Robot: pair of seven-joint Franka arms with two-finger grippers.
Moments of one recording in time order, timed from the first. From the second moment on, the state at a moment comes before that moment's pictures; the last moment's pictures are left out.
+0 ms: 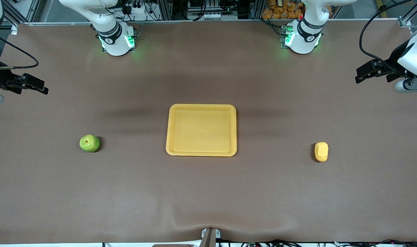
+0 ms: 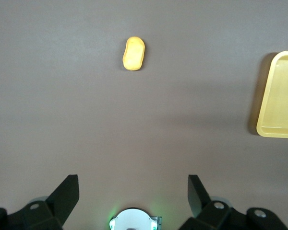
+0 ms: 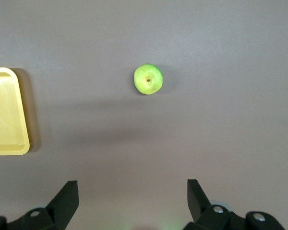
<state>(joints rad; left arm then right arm) -0.05 -0.02 -0.04 -1.56 0.04 1.47 -0.10 0.01 -0.05 -0.11 -1.74 0.04 1.59 -0.06</state>
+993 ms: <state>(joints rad) -0.05 0.00 -0.04 -1.78 0.04 1.71 -0.10 0.01 -0.05 -0.11 -1.95 0.04 1.86 -0.06</state>
